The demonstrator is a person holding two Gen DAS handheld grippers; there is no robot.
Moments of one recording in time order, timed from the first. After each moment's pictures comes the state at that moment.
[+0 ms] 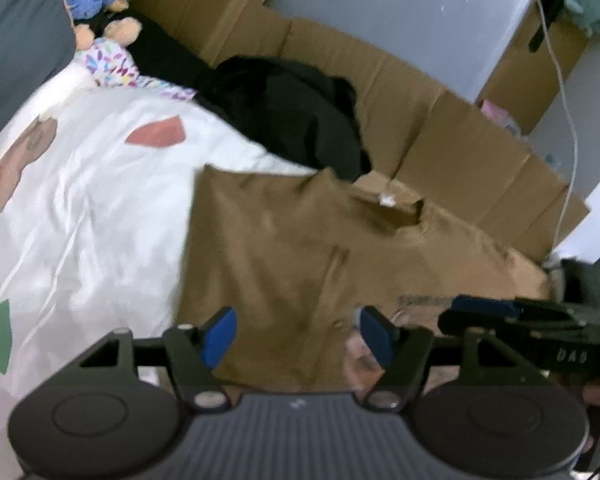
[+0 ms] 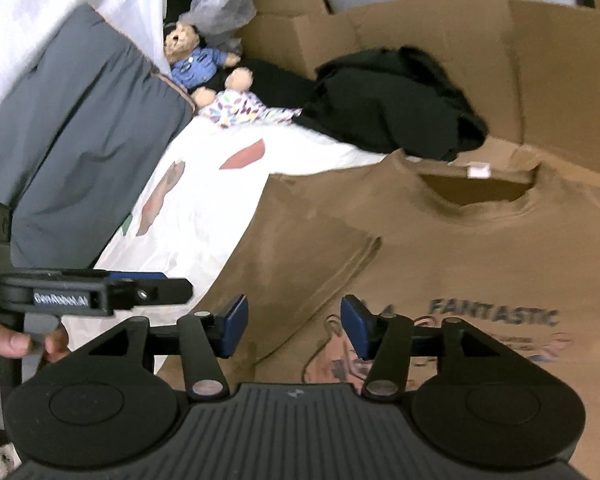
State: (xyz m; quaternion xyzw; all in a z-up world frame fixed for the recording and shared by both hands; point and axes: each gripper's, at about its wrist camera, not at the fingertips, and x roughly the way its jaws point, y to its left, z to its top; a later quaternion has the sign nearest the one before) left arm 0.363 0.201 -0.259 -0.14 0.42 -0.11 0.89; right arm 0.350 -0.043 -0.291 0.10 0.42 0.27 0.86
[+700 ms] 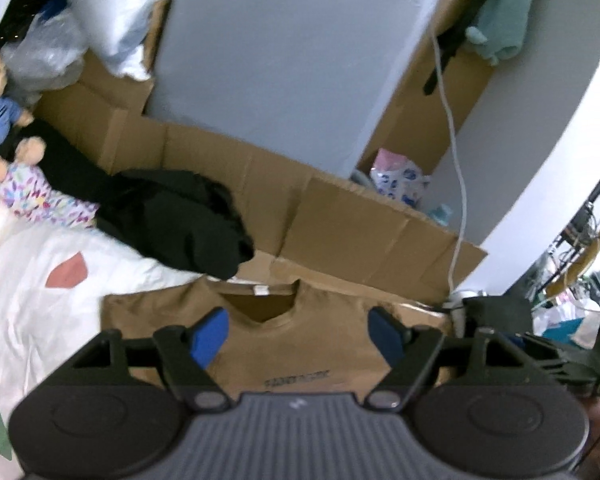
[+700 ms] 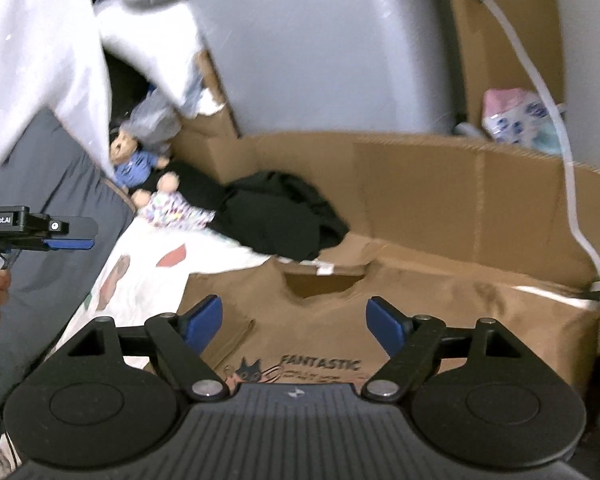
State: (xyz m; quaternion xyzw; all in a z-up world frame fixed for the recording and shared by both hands) left arm 0.374 0.124 -0.090 -0.11 0.38 -0.21 0.90; right arm 0.304 -0.195 -0.147 0.11 0.35 0.15 0.92
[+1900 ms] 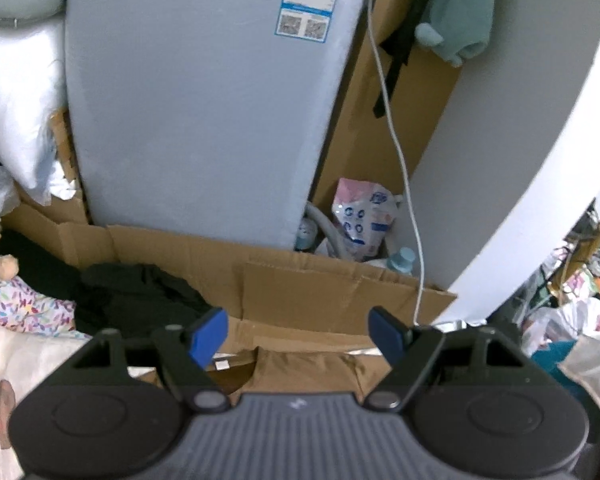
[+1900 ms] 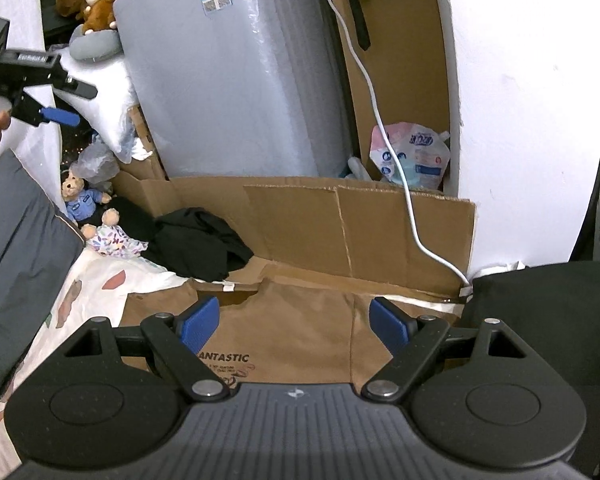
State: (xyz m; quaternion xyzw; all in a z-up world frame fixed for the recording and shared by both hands) left arm 0.468 -0.010 0.053 -0.03 0.41 -0.19 0.89; right arm 0.244 -0.318 -0.102 0.10 0.34 0.08 0.93
